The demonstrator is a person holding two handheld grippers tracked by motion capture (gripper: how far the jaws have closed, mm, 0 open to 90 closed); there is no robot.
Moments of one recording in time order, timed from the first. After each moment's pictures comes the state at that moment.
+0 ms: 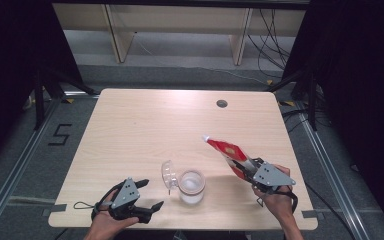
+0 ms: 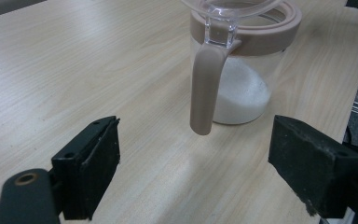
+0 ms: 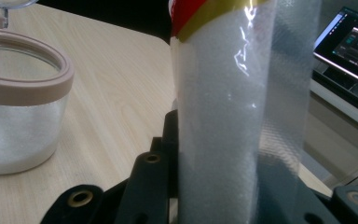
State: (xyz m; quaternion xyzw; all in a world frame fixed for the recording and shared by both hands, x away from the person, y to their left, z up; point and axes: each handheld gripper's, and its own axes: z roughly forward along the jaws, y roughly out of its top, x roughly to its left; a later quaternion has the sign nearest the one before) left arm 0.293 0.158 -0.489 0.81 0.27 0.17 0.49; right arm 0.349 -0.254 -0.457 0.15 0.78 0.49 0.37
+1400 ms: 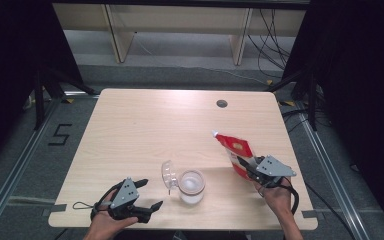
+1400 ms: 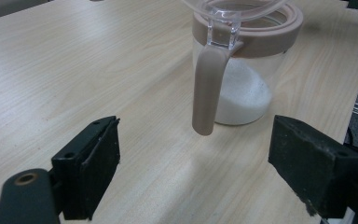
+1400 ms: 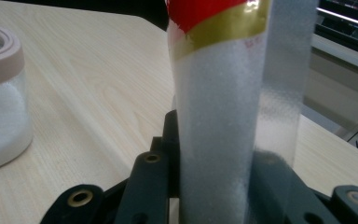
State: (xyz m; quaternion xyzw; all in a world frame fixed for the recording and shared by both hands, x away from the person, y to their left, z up) left arm 0.290 0.158 -0.489 0.80 0.29 0.17 0.49; right arm 0.365 -0.266 -0.473 0.24 0.77 0.49 0.34
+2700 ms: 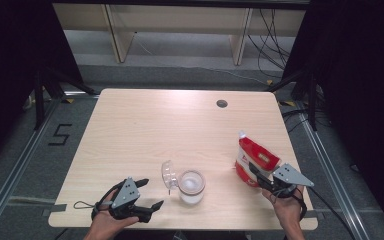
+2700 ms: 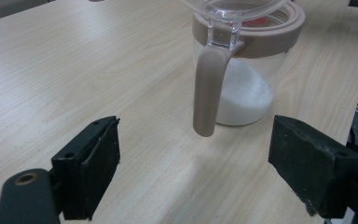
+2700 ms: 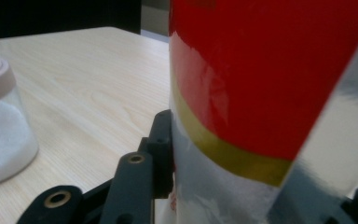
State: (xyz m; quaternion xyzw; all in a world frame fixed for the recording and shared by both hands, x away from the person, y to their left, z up) left arm 0.294 0.158 -0.489 0.81 0.27 0.18 0.49; right arm 0.337 -0.292 -0.479 0.36 0.72 0.51 0.29
